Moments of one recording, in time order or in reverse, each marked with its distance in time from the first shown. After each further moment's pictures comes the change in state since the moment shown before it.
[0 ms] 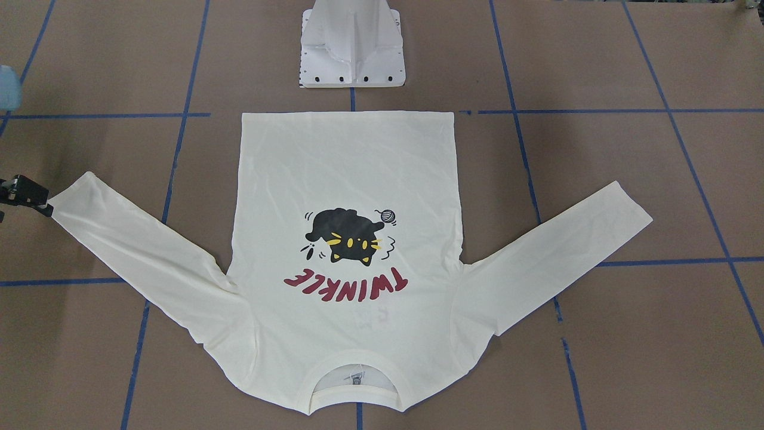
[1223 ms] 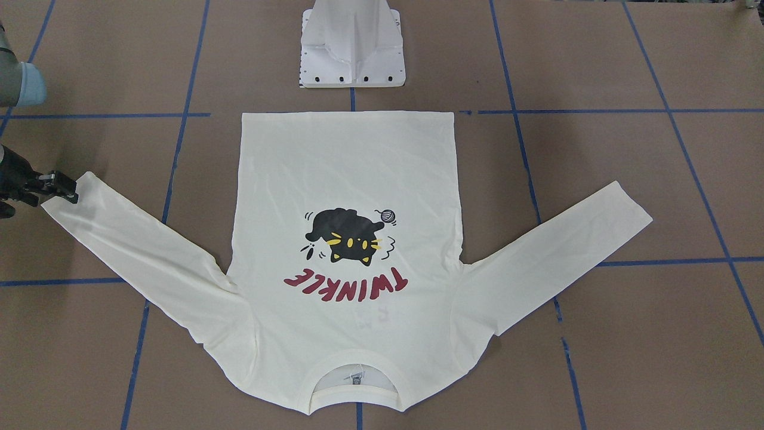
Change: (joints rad) left arm 0.000 -0.013 -0.006 0.001 -0.001 -0.001; right arm -0.102 -0.040 -0.048 0.020 -0.008 0.050
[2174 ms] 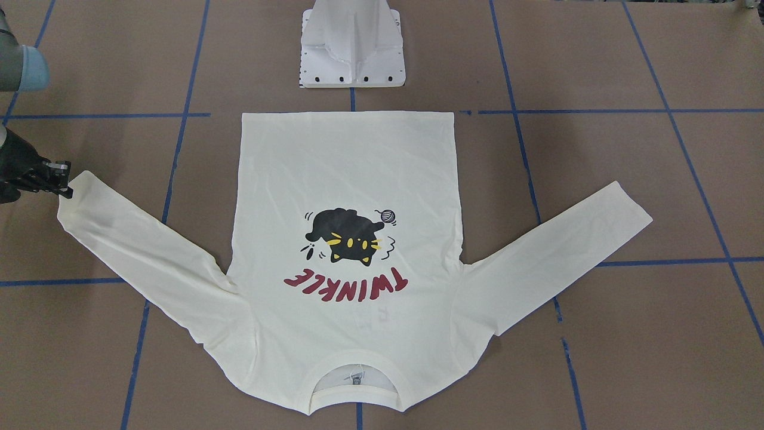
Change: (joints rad) left arm 0.000 -0.005 0.002 0.002 0.000 -0.004; right arm 0.001 -0.002 0.132 -0.010 0.004 0.028
